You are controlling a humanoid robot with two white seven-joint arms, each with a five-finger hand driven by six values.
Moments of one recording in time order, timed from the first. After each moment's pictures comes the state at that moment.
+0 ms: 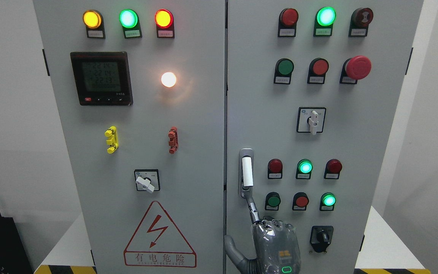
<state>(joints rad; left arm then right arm) 0.00 -0.06 0.00 0.00 -0.08 -0.05 0.02 -0.30 0.10 0.35 -1.67 1.33 0.17 -0.24</state>
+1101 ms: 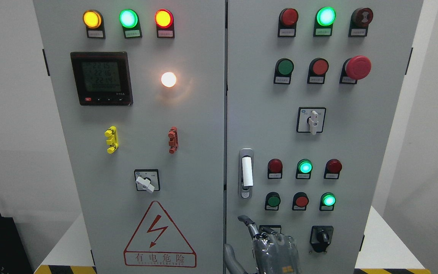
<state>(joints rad) 0.00 -0.06 0.00 0.00 -0.08 -0.05 0.02 -0.21 0.08 0.35 -1.70 1.21 0.02 -0.35</state>
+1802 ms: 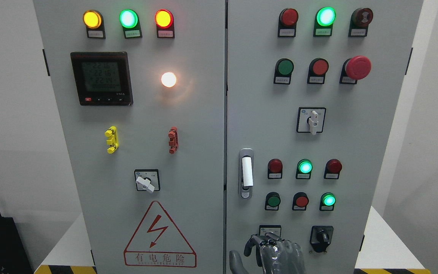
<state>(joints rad) 0.00 -0.06 0.00 0.00 -0.08 -0.05 0.02 -0.19 0.05 0.35 -1.73 1.11 -0.02 -0.38</state>
